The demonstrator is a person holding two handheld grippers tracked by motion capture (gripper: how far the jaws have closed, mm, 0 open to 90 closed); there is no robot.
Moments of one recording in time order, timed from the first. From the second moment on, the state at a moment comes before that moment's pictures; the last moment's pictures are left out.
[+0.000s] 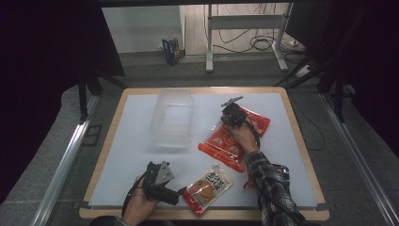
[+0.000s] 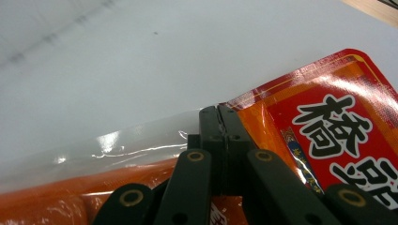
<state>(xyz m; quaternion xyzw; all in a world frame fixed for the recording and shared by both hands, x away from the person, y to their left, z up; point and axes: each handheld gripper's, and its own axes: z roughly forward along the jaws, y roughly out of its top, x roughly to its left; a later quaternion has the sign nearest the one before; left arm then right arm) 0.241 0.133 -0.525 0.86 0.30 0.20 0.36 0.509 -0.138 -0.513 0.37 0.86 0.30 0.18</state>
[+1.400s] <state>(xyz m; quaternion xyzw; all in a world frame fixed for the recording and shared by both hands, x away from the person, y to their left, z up) 0.241 0.130 -0.526 0.86 0.30 0.20 0.36 0.447 -0.235 -0.498 0.41 0.84 0.30 0.21</state>
